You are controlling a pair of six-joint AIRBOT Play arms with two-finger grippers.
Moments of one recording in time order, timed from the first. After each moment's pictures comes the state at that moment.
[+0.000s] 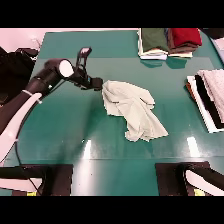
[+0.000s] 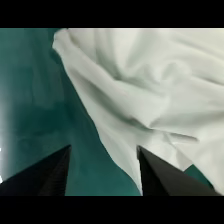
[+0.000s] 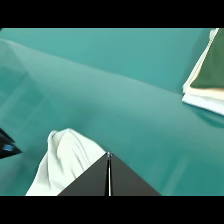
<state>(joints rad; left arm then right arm) -0.43 -1.54 1.42 1.26 -0.95 -1.70 -0.04 -1.10 1.76 -1.05 1.27 1.31</state>
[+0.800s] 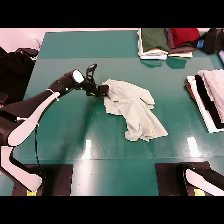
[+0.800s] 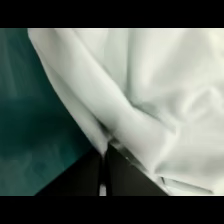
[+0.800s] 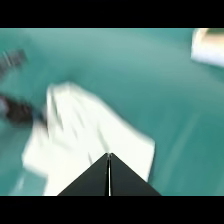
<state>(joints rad) -0.39 -1.74 1.47 1.00 -0.85 -1.57 -0.13 -1.09 1.62 -1.05 1.43 1.31</state>
